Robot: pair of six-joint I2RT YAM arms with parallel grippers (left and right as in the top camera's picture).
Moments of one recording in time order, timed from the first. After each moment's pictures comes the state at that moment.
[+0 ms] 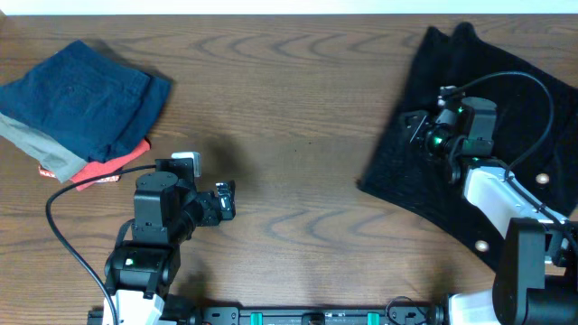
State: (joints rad) left arm -0.11 0.76 0.56 -0.55 0.18 -0.25; right arm -0.05 1.62 0.77 0.14 -0.48 0.48
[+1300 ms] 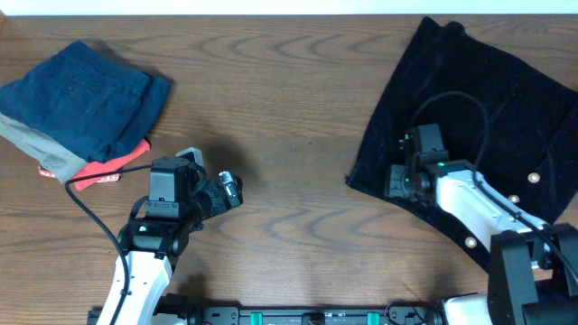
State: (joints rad) left arm -0.11 0.99 0.56 -0.50 0.24 -0.51; right arm 0.20 1.60 0.75 -0.42 0.00 0.29
